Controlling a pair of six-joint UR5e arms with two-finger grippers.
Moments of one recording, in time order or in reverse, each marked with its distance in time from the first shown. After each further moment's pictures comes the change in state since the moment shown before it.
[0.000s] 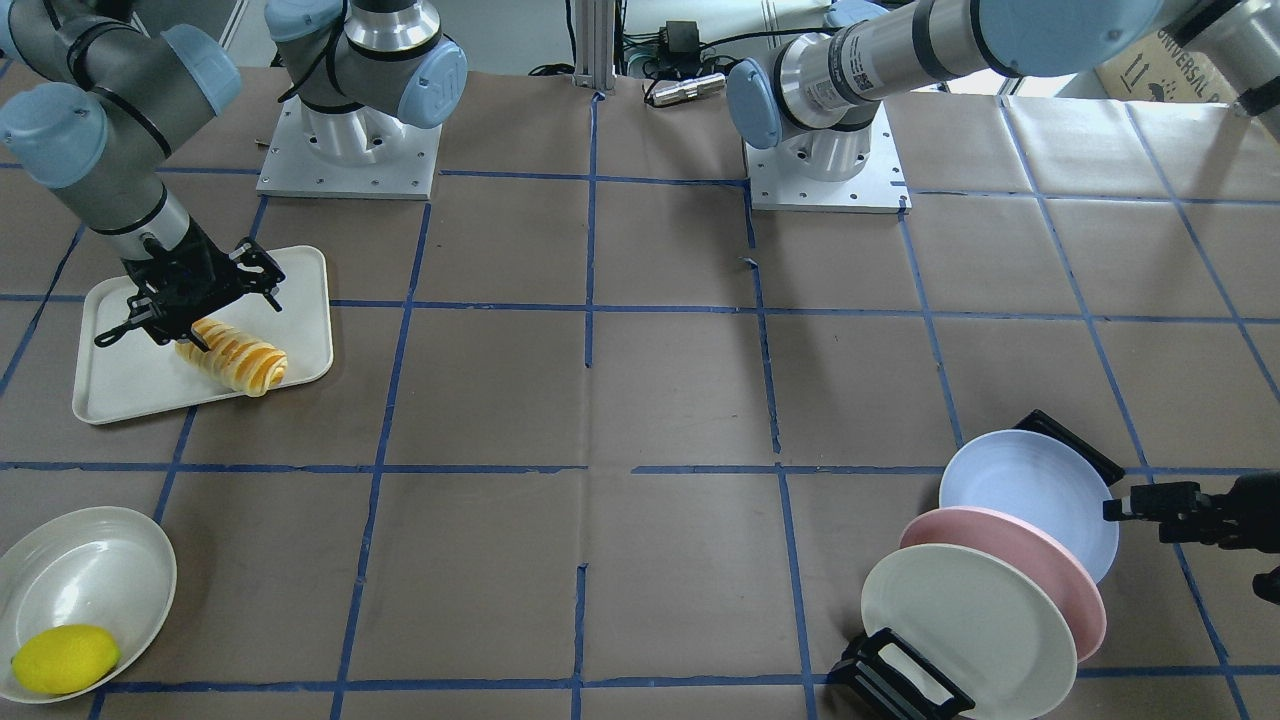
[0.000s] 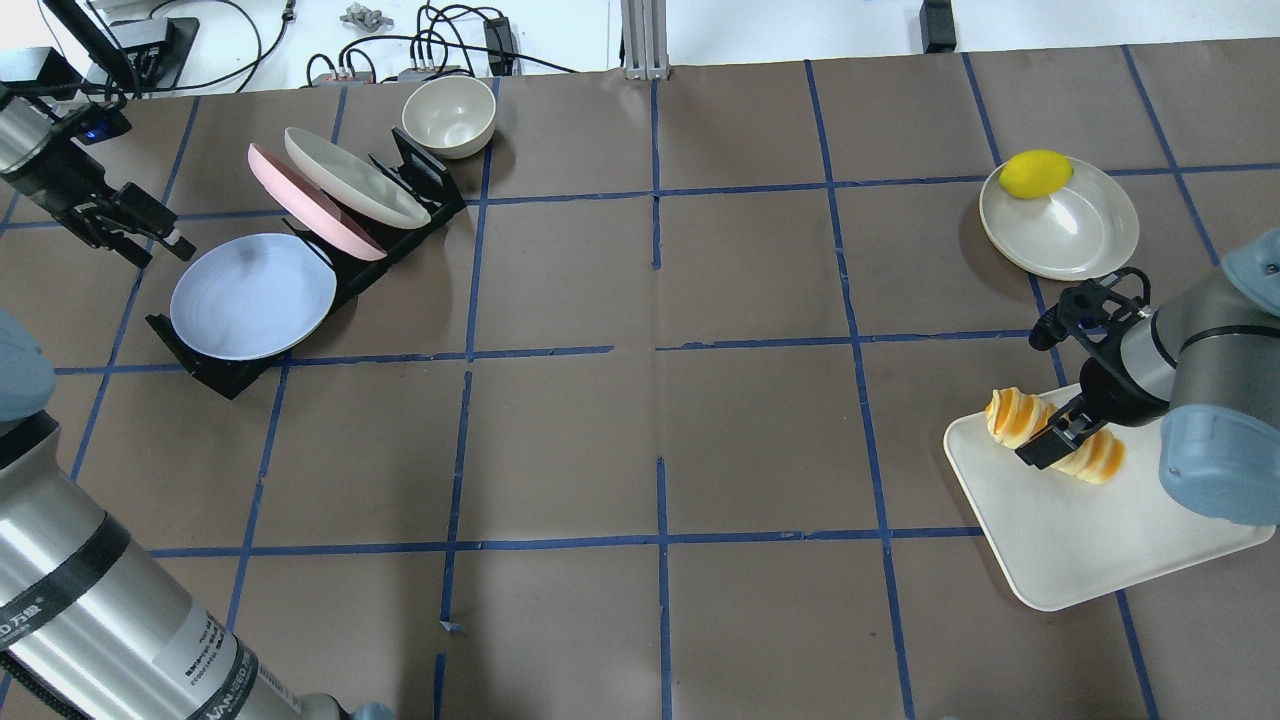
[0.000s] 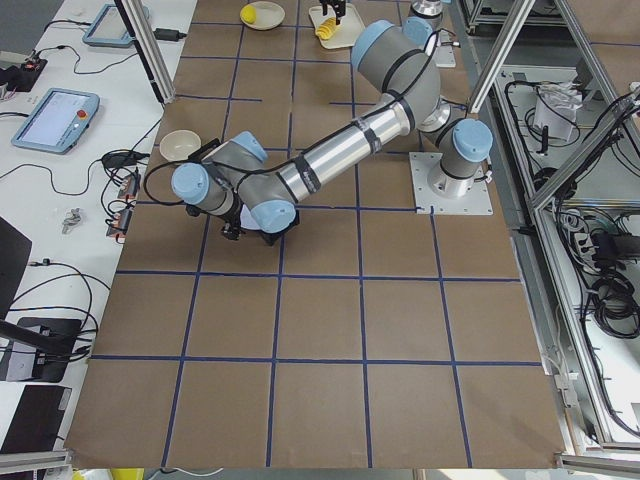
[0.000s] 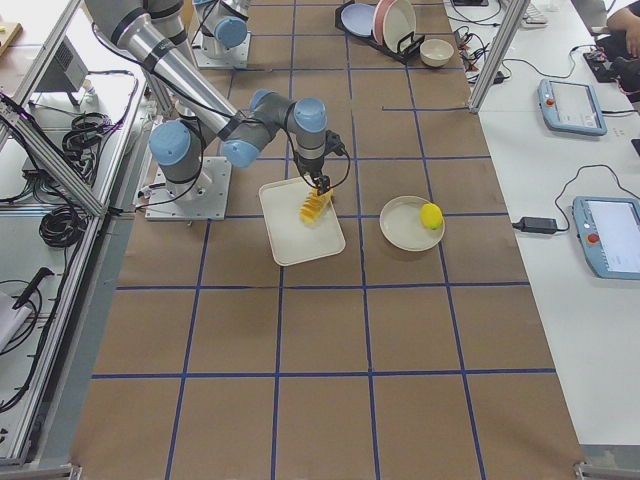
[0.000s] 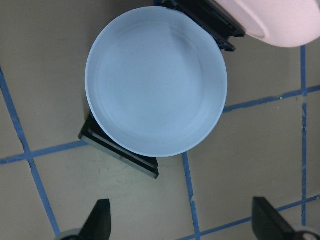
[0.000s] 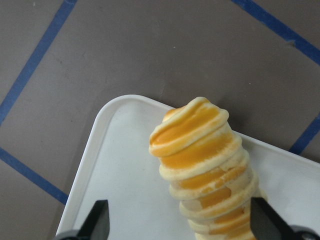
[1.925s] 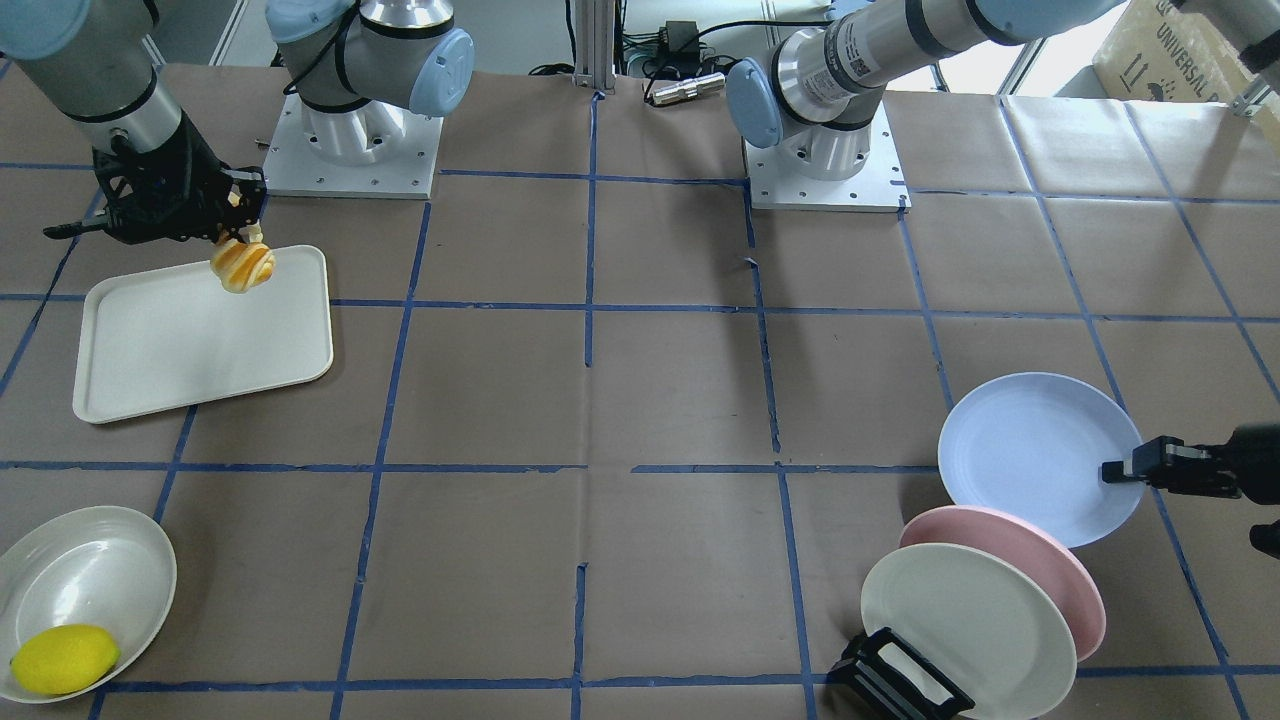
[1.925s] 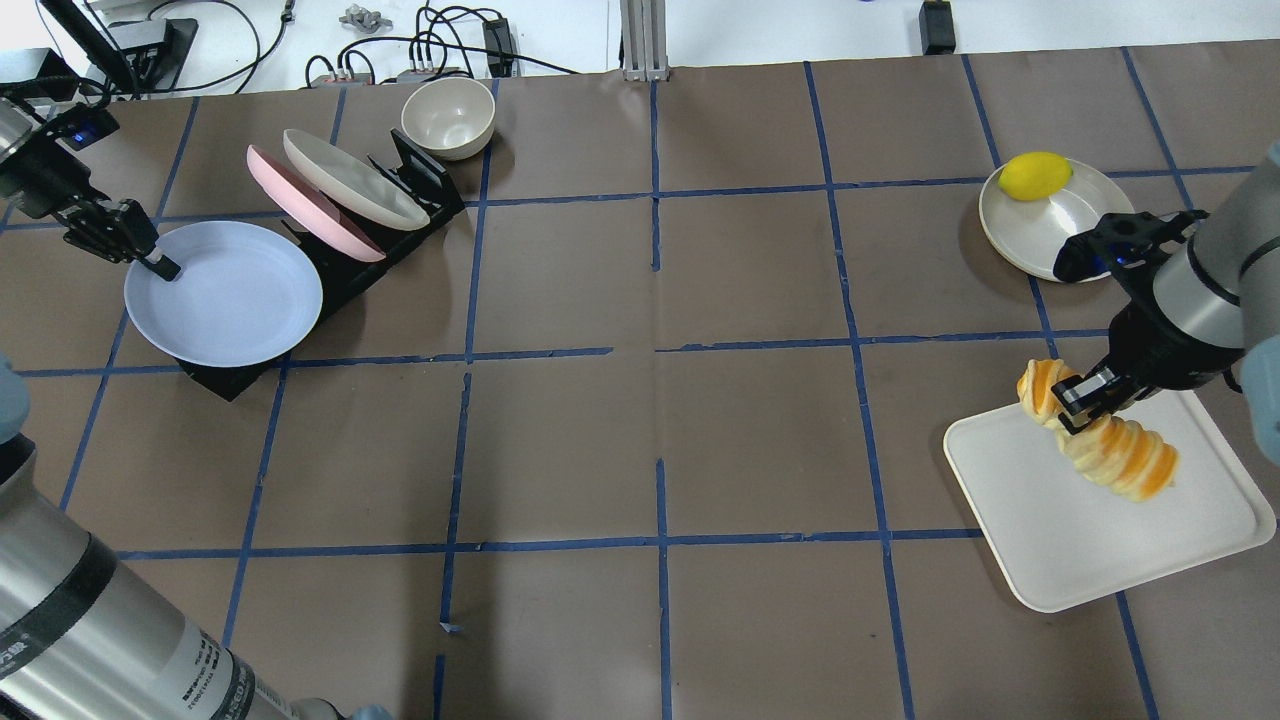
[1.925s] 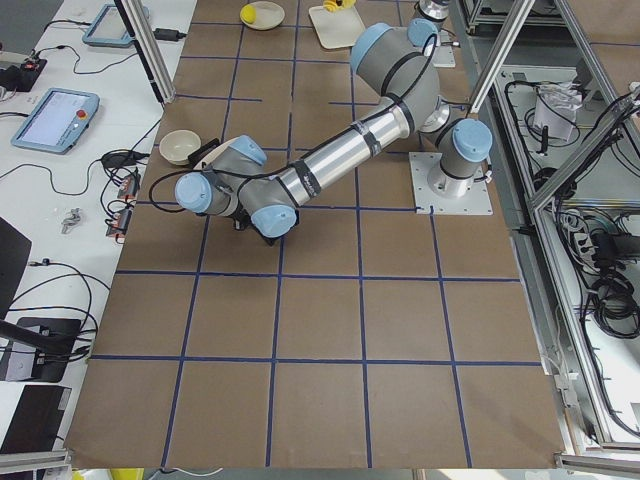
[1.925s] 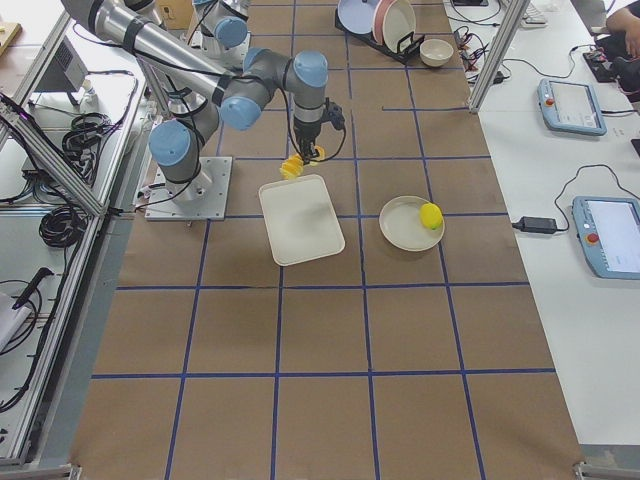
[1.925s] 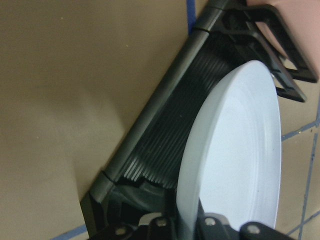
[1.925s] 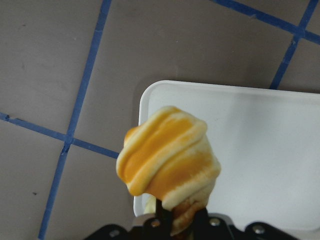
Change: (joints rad) left arm -0.005 0.156 -0.082 -0.134 0.012 -0.001; right arm 0.165 -0.216 -0.266 0.540 -0.099 0.481
